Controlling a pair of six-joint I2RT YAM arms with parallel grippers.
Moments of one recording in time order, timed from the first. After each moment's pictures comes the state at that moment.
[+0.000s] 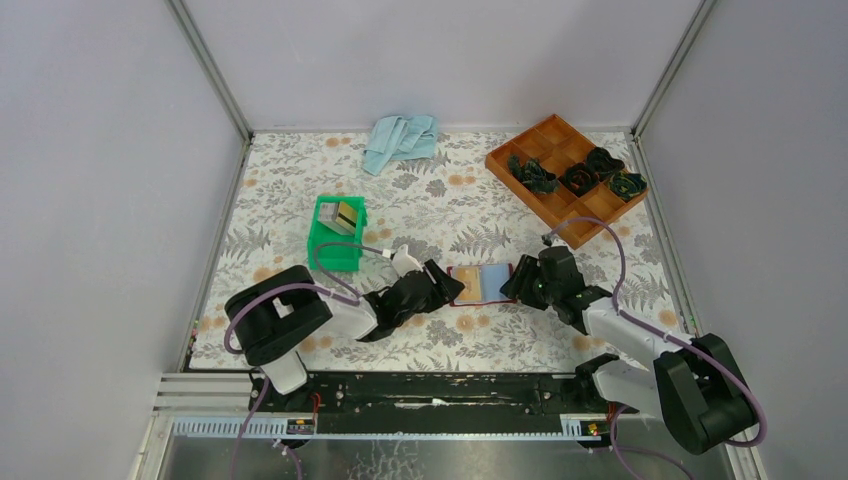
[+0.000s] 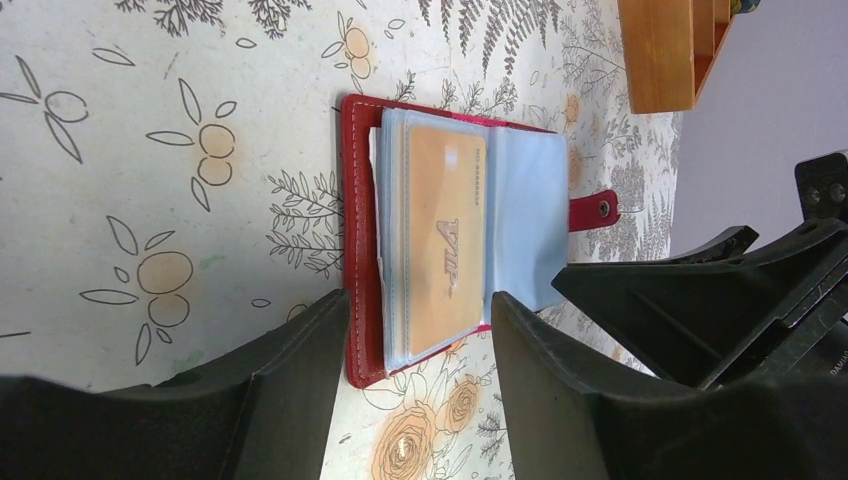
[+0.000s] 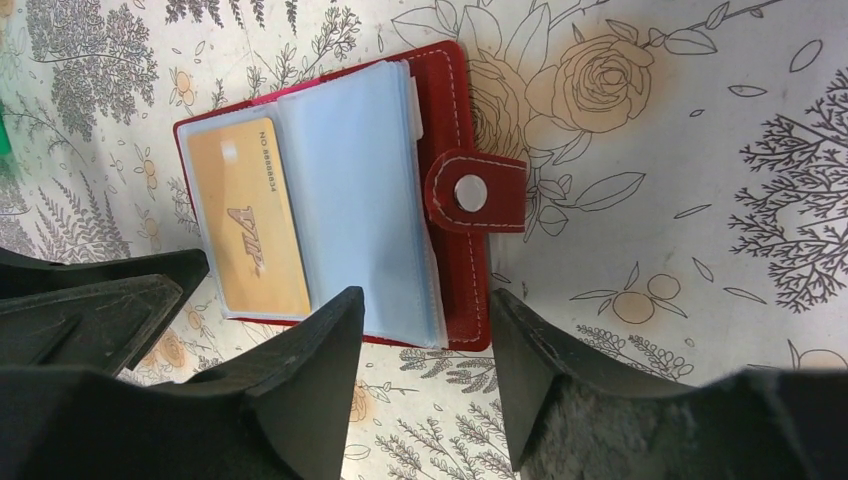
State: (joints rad) left arm -0.98 1.69 0.50 0.65 -0.27 -1.24; right arm 0.41 1.12 0.35 -0.04 -0.08 0.71
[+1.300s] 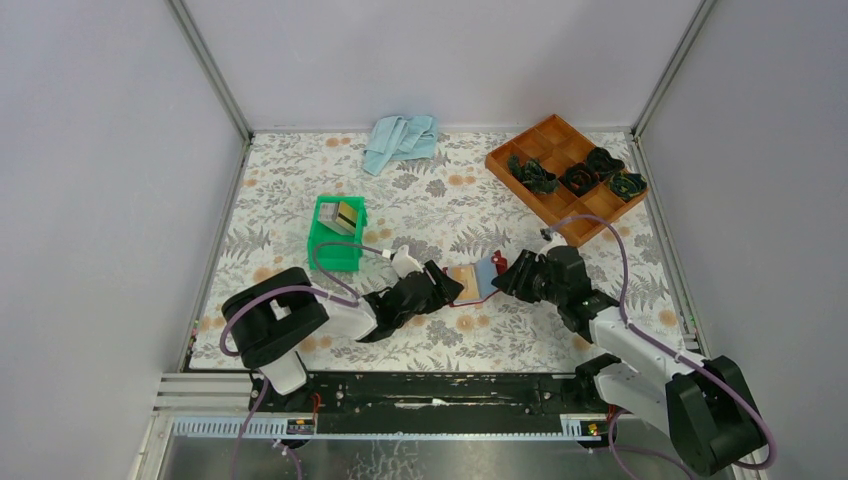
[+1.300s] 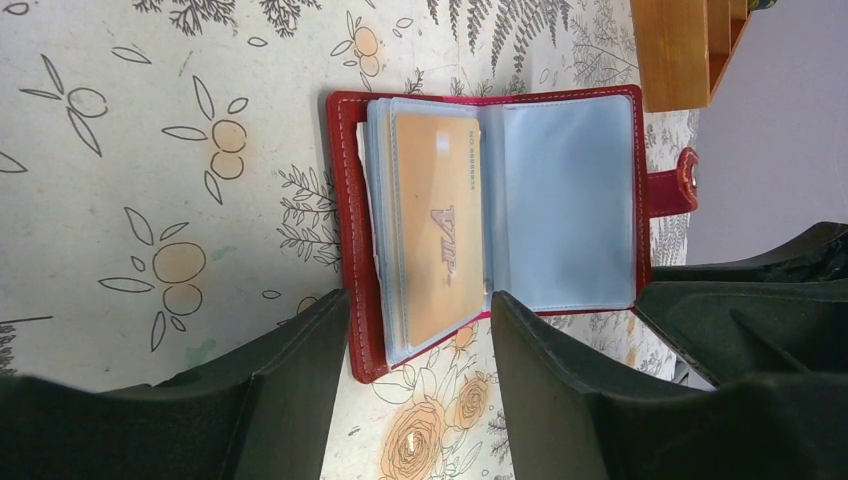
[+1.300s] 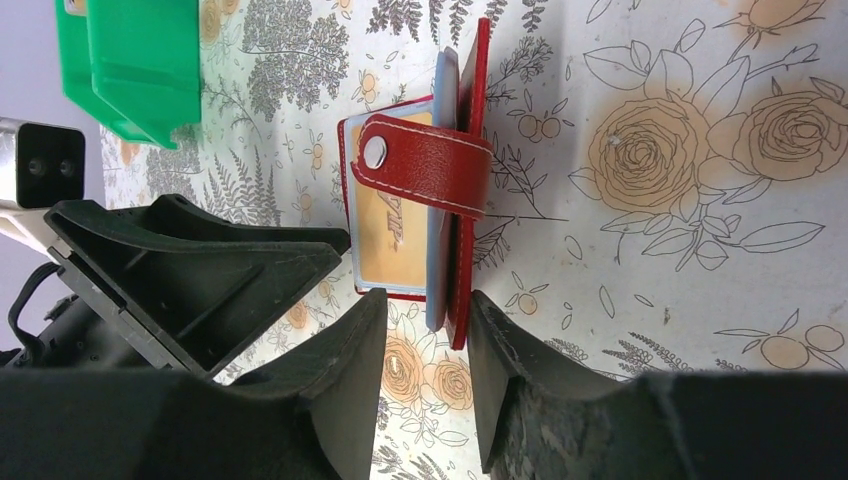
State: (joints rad) left arm -0.99 1.67 0.51 0.60 -0.30 -1.22; right arm 0.41 1.00 0.32 0.07 -0.23 0.75
